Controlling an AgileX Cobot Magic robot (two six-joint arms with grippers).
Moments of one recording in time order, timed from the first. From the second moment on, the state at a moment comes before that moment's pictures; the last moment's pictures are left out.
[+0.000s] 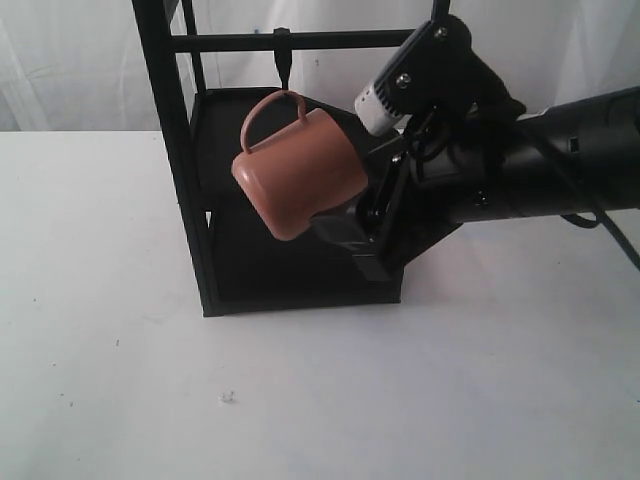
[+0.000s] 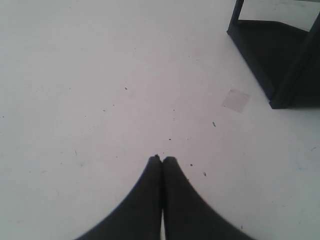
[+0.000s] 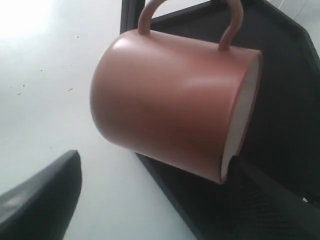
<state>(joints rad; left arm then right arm) 0.05 0.00 0.03 -0.07 0.43 -0.05 0.51 1.30 -0.89 0.96 0.45 -1.30</state>
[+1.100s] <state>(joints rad) 0.05 0.00 0.03 -0.07 0.43 -0.05 0.51 1.44 -0.96 1.30 0.64 -1.38</state>
